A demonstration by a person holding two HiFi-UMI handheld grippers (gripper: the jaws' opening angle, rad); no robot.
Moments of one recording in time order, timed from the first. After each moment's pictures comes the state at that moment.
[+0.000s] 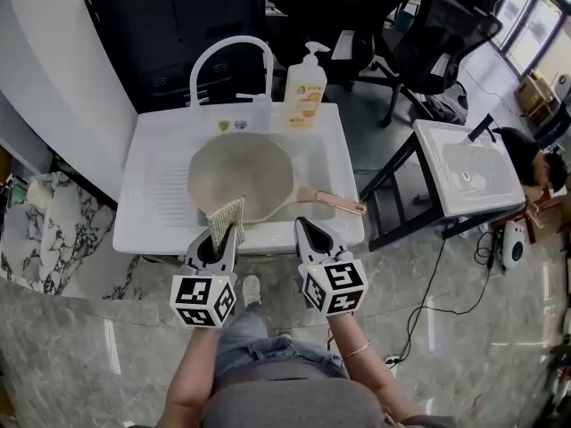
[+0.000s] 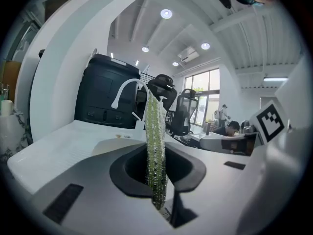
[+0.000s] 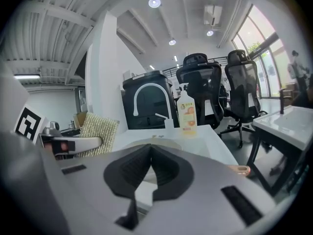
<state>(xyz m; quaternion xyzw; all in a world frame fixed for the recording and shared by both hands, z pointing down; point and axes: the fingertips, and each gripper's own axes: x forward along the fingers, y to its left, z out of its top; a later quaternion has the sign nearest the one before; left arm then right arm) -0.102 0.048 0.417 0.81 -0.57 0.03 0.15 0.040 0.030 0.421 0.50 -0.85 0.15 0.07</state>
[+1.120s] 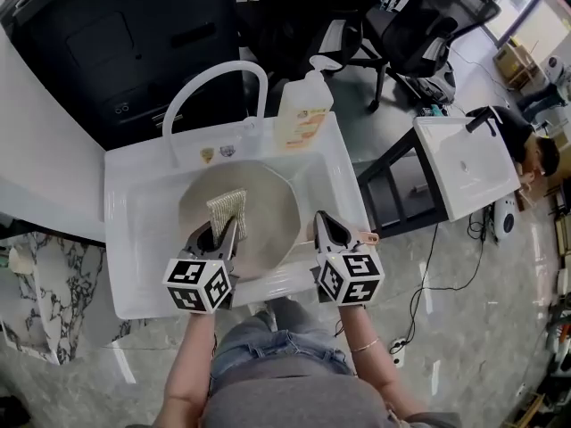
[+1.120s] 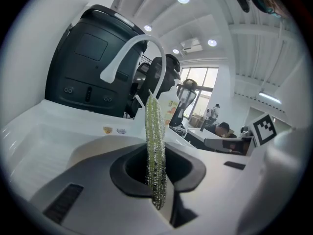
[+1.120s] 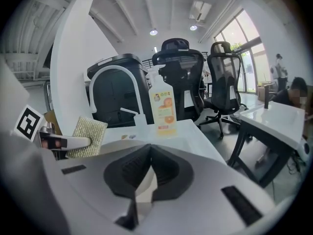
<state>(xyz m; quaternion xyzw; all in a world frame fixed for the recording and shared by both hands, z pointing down) -0.119 -0.122 0.457 0.84 -0.47 0.07 0.26 0.066 -0.111 0.451 0.60 -0.77 0.20 0.12</state>
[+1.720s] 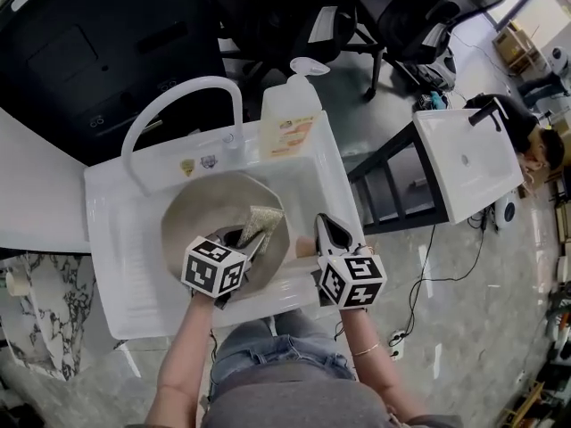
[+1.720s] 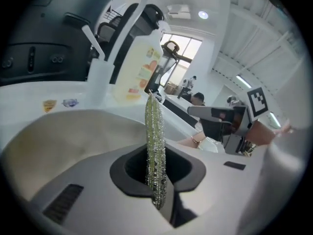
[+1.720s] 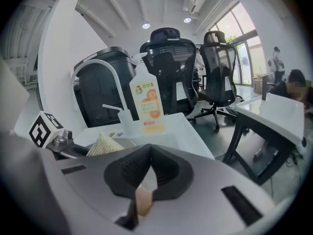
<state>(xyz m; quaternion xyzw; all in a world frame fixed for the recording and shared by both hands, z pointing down) -0.018 -0.138 0.533 0.88 -0.26 0.24 0.32 0.105 -0.145 0.478 0.60 -0.75 0.25 0.13</state>
